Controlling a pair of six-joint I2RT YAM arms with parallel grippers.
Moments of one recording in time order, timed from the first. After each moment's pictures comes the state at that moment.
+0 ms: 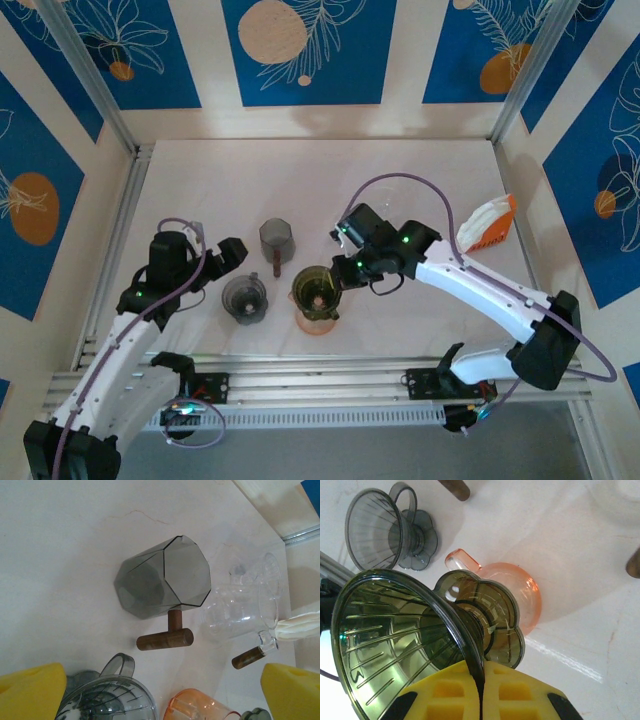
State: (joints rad) left arm -0.23 0.77 0.62 -0.49 0.29 -0.73; right arm 0.84 1.33 1.21 -0.98 -0.22 0.57
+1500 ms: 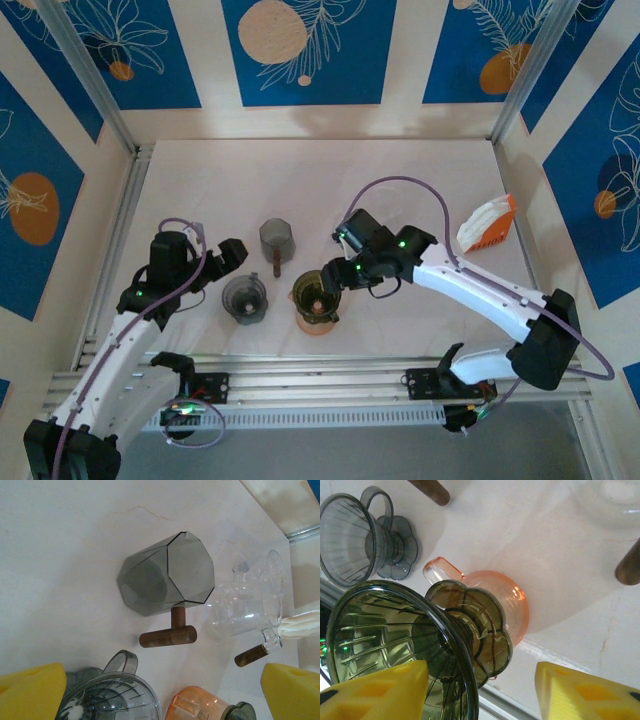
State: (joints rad) left arm -0.23 0.78 0.62 -0.50 0.29 -0.73; right arm 0.85 1.31 1.15 -0.92 -0.15 0.59
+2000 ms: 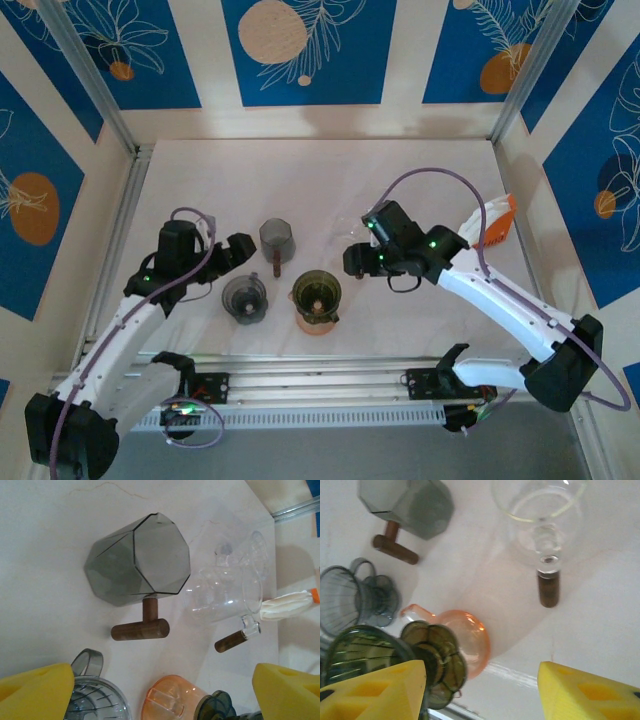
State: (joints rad) left arm -0.27 0.90 0.68 -0.47 0.38 -0.75; right arm 0.72 1.19 1.11 -0.94 -0.02 0.62
